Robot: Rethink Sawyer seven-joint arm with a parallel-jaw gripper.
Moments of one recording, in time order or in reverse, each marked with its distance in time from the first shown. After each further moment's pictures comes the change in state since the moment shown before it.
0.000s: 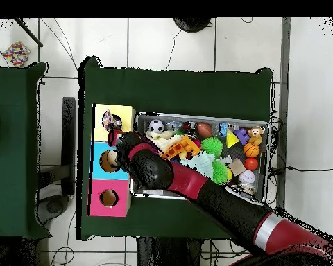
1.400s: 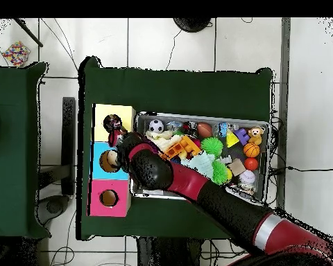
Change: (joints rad) arm 0.011 -0.010 -0.018 0.000 0.007 0.008 0.000
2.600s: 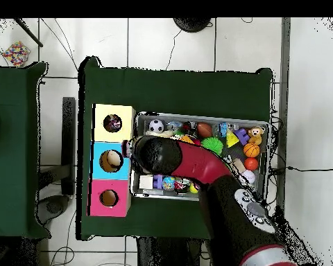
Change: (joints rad) arm 0.273 -0.305 -0.425 -0.215 0.004 0.712 0.000
